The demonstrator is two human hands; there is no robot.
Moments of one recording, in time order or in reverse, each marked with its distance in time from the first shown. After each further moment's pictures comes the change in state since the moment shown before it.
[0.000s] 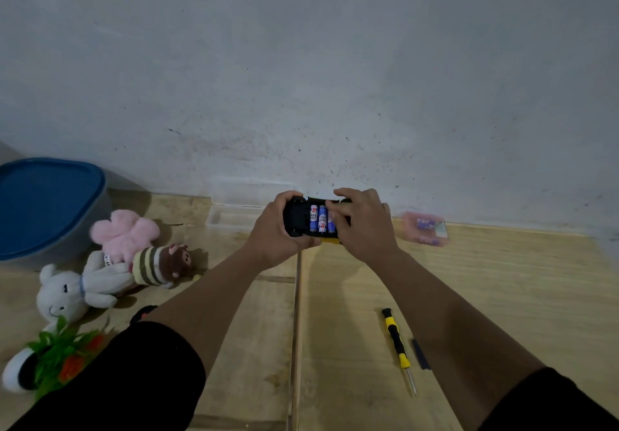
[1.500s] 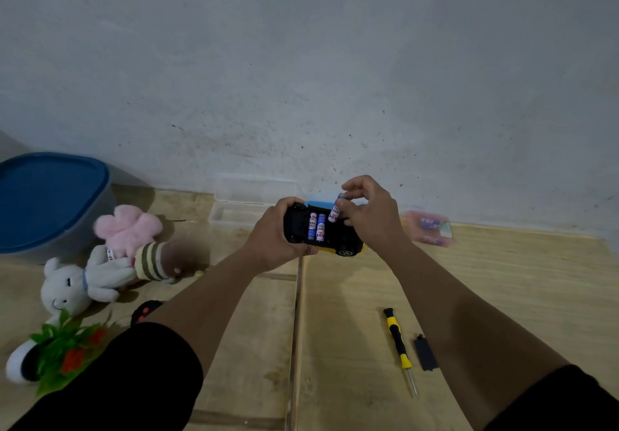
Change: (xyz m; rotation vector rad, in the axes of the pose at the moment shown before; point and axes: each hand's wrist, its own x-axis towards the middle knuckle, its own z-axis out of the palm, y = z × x) left_hand -0.006 -0.007 -0.002 0.120 -0.045 -0.007; right_hand 0.009 0.003 -0.008 0.681 0.047 0.279
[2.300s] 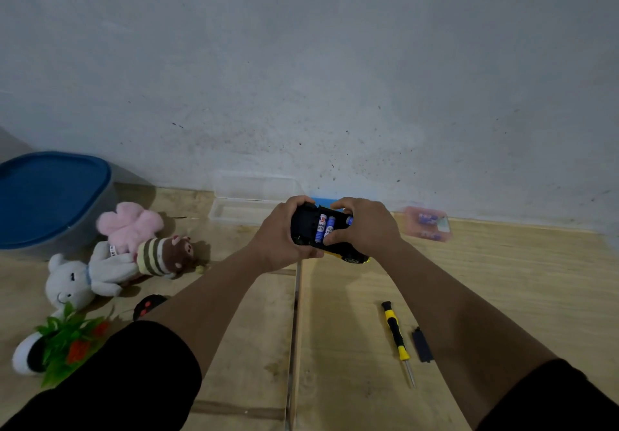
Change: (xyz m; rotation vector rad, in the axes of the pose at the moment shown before) left_hand -0.010 0.009 0.007 0.039 -0.061 0.061; right_hand -0.015 -0.001 -0.006 -0.600 -0.262 0.013
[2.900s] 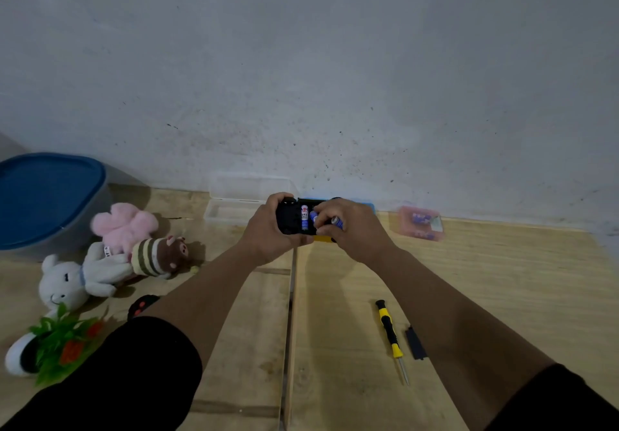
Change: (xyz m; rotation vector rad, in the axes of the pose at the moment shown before) left_hand 0.003 0.004 -0.003 -0.071 0.099 -0.138; right_hand -0.014 -0.003 0.004 0.207 0.064 -0.308
